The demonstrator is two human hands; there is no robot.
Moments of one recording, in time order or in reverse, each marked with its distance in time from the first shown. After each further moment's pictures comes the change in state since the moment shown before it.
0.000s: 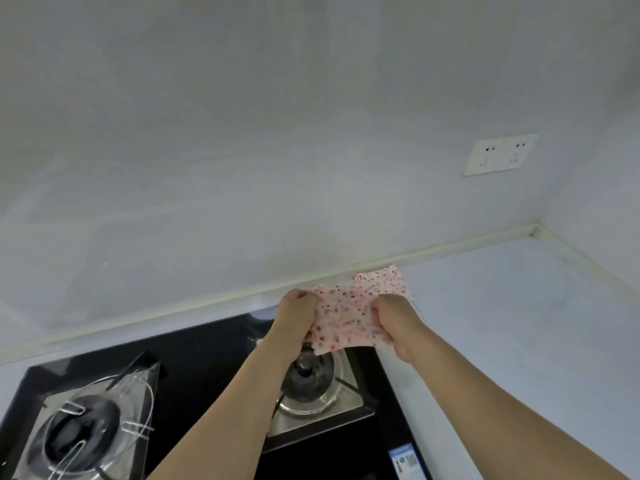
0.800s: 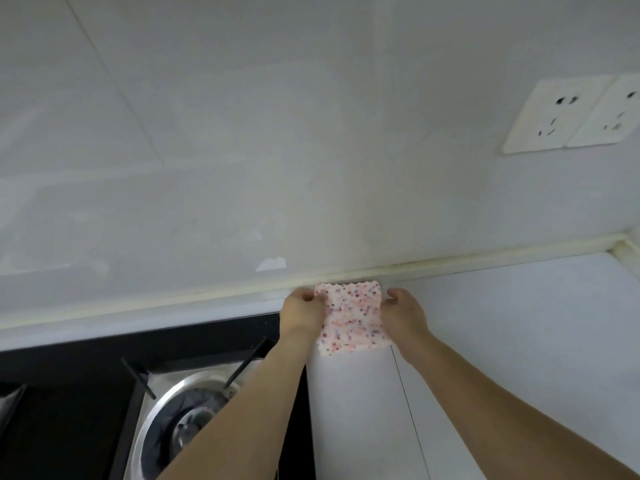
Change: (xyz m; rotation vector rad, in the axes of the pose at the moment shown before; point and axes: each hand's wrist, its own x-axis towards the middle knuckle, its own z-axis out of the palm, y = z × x) left_hand 0.204 -0.019 0.183 0.134 0.301 0.009; right_hand 0.278 0.023 -0.083 -0.271 -0.009 -0.176
